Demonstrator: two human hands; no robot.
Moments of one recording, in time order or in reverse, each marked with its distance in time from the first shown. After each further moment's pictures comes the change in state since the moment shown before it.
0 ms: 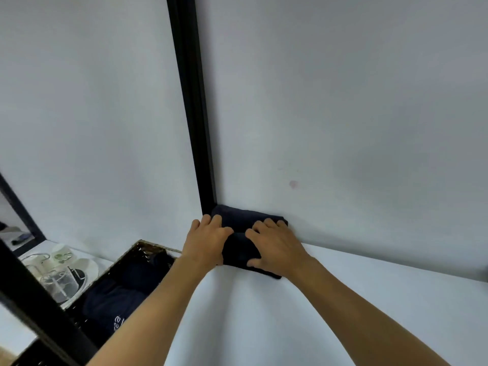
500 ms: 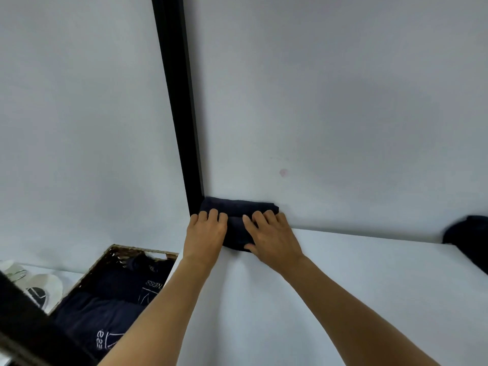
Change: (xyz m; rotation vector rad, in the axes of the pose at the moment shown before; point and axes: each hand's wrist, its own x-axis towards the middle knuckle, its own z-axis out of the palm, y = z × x) left_hand 0.008 -0.004 0.032 -0.009 0.247 0.027; right_hand -0.008 -0.016 0.035 -0.224 0.187 0.216
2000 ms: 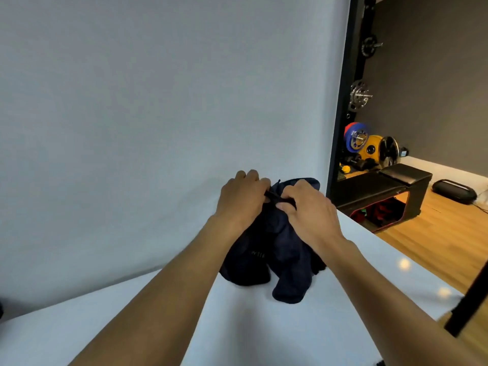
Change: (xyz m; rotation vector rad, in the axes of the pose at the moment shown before) left_hand 0.118 0.569 -0.223 -0.486 0.183 0.683; right_hand -0.329 0.442 -0.197 0.192 0.138 0.869
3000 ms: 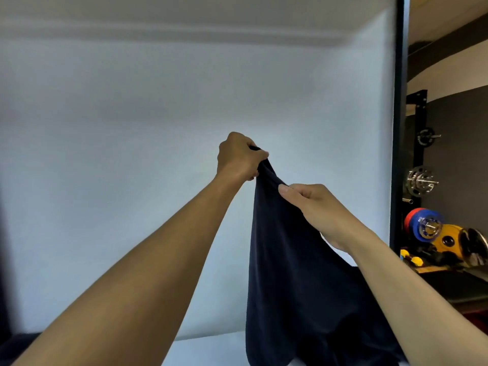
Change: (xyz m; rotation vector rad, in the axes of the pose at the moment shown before) left_hand 0.002 -0.046 -0.264 -0.581 0.543 -0.517; right_hand 0.045 -0.159 -0.131 0.887 -0.301 -0.158
